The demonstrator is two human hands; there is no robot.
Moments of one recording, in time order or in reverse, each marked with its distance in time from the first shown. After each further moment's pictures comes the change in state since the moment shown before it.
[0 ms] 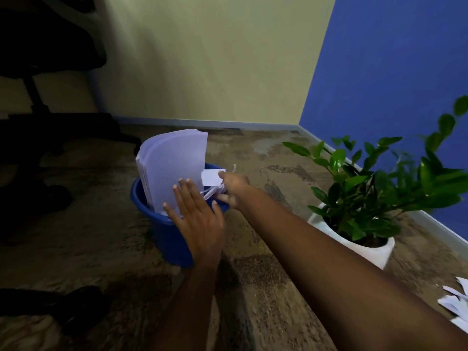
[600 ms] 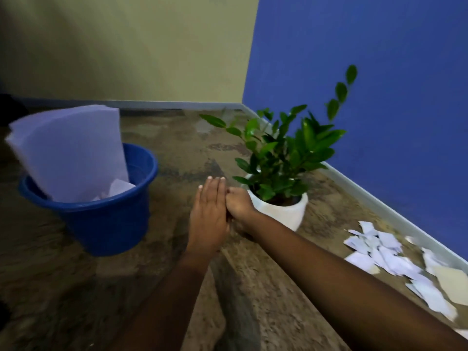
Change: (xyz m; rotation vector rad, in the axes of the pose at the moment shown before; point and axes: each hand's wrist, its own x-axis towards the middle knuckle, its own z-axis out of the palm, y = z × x) left_hand -0.086 0.109 -0.002 0.011 -0.308 0.676; right_hand -0.023 0.061 -0.179 -0.461 0.150 -0.187
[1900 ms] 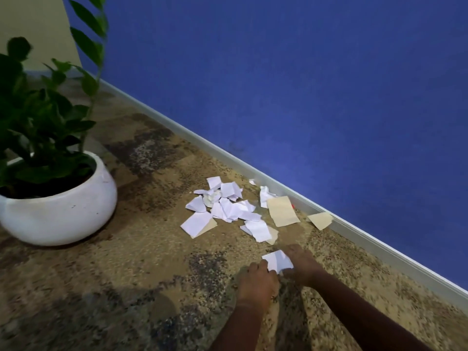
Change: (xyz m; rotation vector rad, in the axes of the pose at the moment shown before) left_hand -0.122 0.445 0.096 -0.258 -0.799 0.683; right_hand -0.162 0.373 -0.412 -0.862 0.024 0.501
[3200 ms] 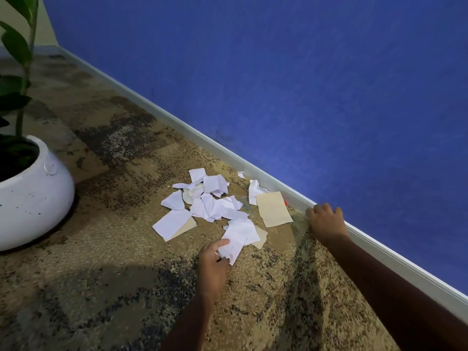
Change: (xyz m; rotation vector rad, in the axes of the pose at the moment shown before) left_hand 0.054 -0.046 0.013 -1.336 0.479 -0.456; right_hand 0.066 0.069 -0.069 -0.670 0.335 0.145
